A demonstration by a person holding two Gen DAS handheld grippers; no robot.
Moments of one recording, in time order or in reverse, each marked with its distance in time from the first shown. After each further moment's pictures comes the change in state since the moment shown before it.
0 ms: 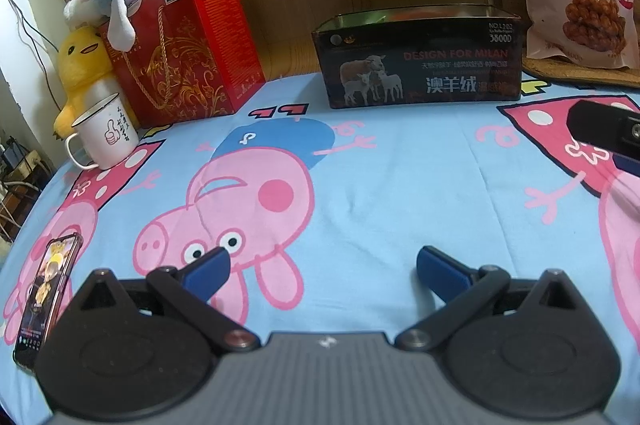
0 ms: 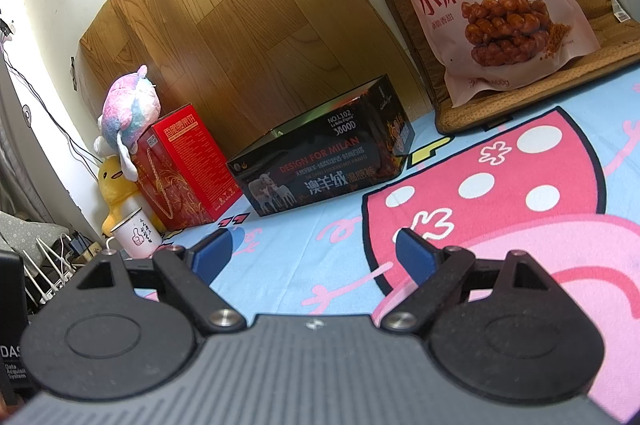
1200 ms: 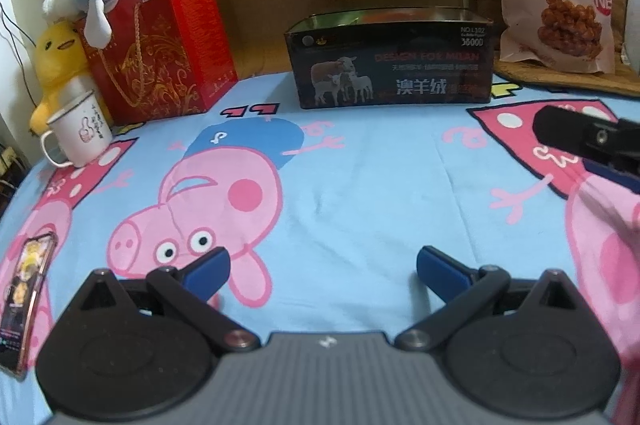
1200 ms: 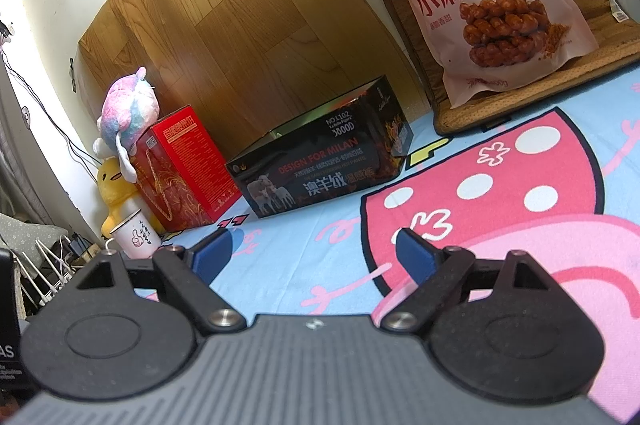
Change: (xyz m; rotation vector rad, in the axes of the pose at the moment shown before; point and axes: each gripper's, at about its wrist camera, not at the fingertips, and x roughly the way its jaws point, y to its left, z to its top) left arm -0.004 -0.003 0.003 -0.012 0.008 -0.100; right arm 0.000 -0.002 0.002 0.001 -0.002 -0.001
